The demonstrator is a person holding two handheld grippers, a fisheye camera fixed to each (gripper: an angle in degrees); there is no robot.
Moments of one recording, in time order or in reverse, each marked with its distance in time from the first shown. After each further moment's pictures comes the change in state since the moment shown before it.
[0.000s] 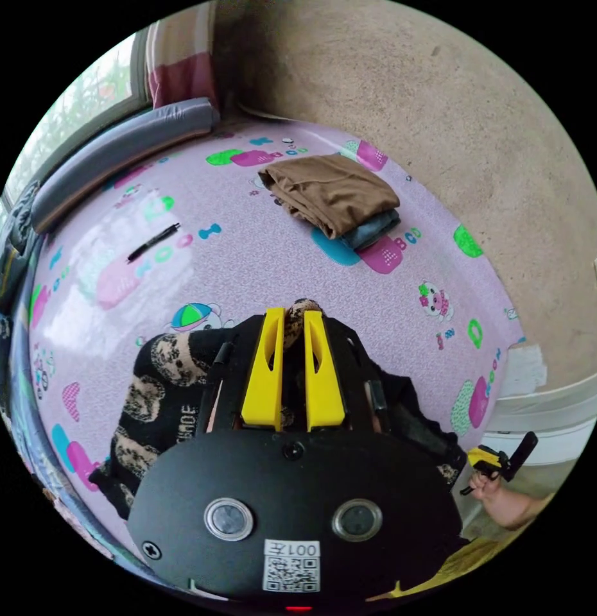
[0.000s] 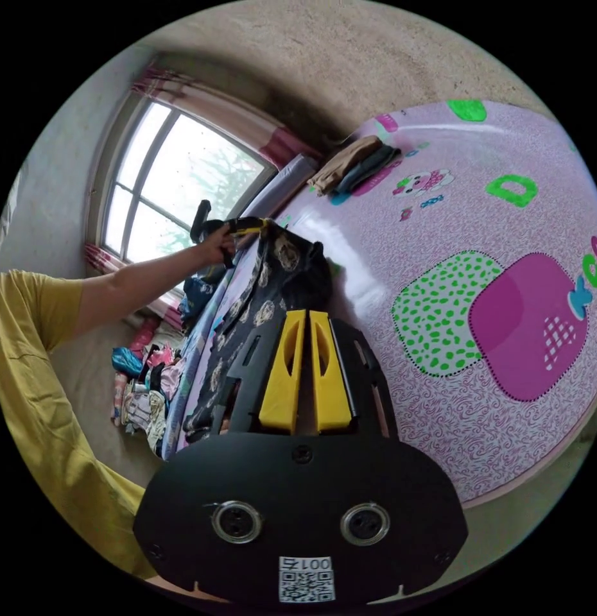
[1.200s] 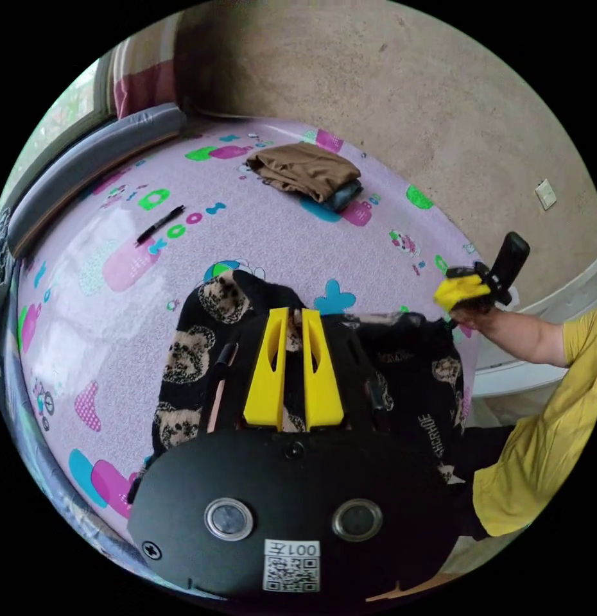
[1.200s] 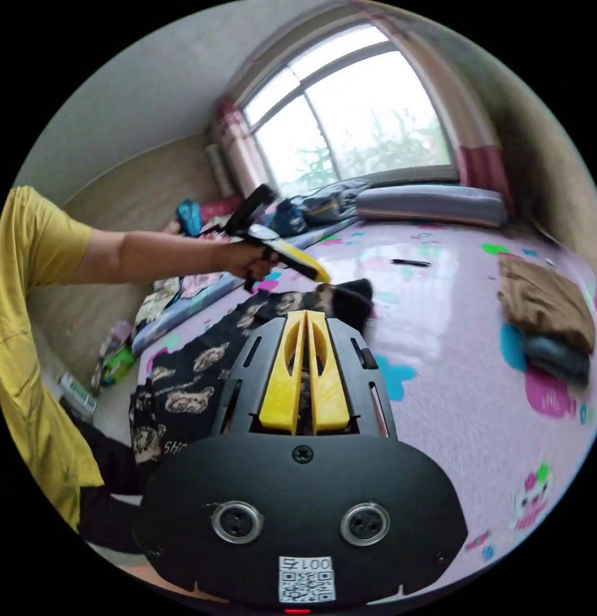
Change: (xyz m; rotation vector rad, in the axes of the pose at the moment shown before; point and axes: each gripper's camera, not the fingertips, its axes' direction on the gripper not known) left arm -0.245 -0.057 -0.074 0.021 0.159 0.184; right arm -0.266 -0.222 0.145 -0.326 -0.332 -0.874
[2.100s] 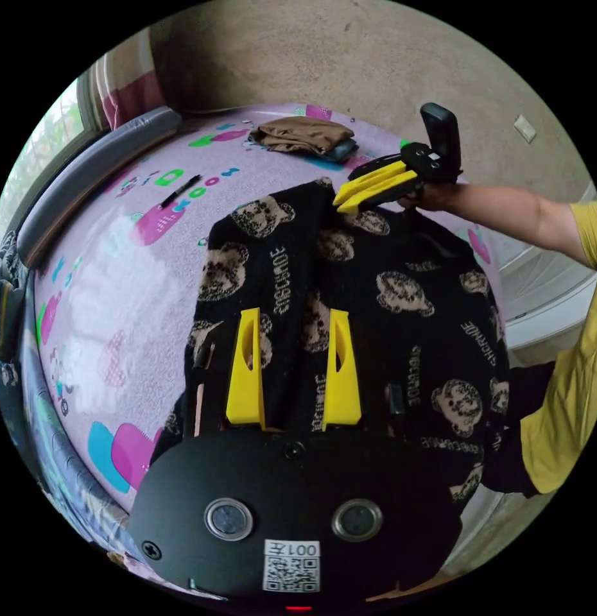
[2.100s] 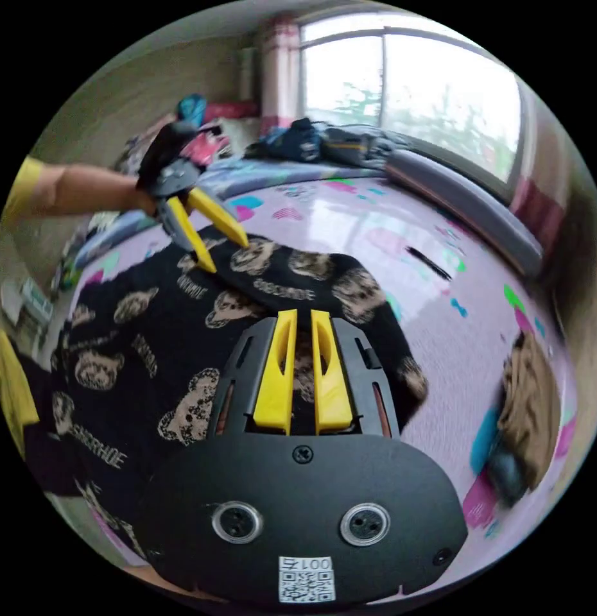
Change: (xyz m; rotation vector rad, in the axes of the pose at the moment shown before) left arm -0.054 0.169 -0.038 -0.099 -0.135 0.177; right arm -0.094 -0.161 0.132 -0.361 0.180 -0.322
